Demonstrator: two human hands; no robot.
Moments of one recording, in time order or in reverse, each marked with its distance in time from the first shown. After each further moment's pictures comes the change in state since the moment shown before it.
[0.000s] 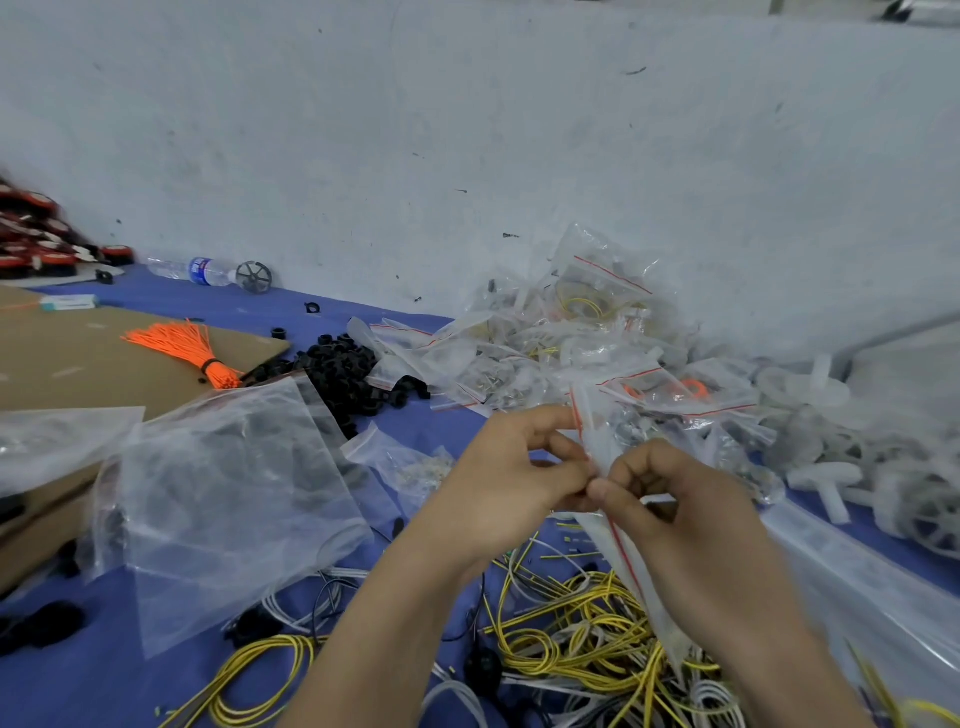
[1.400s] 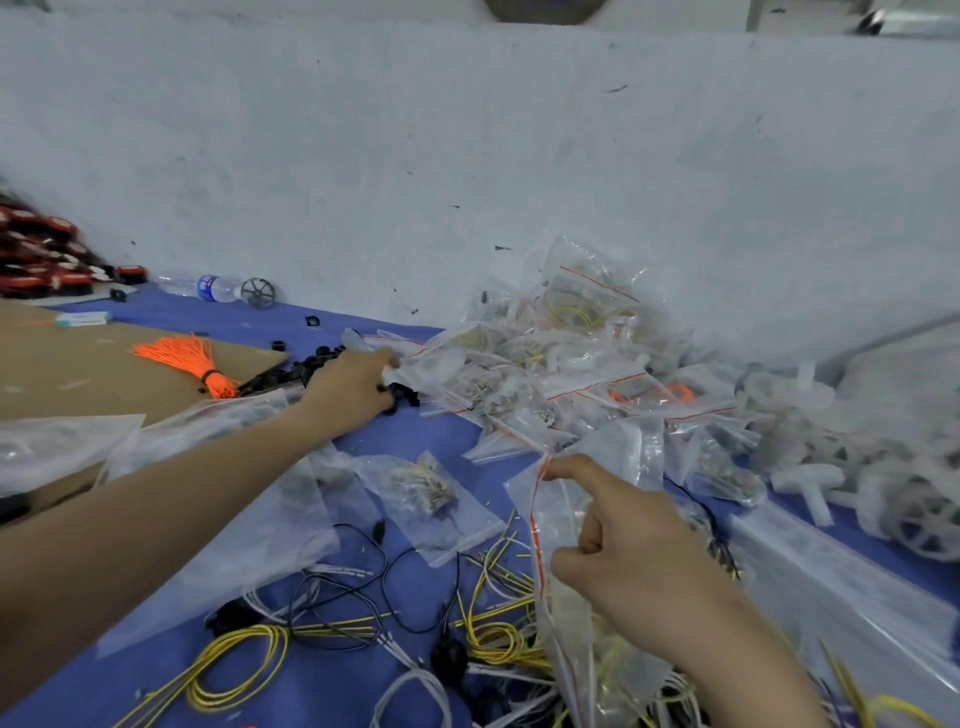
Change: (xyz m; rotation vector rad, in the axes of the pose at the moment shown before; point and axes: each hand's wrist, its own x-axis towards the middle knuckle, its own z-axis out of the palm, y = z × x) left_hand 0.083 -0.037 -0.151 1.363 0.254 -0.071; right_hand -0.003 0.014 -0.013 -0.197 -0.369 0.046
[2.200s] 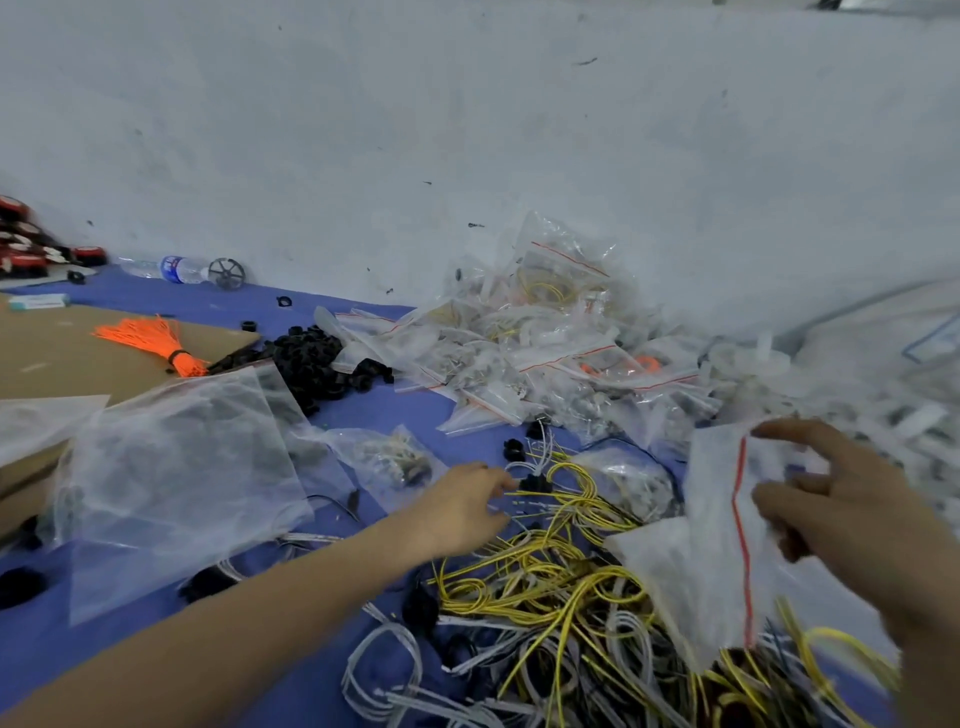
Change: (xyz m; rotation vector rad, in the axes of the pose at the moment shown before) left_hand -0.086 0.117 0.096 -0.256 -0.406 0.248; right_hand -0.052 0.063 -0.090 0.276 0.362 0.327
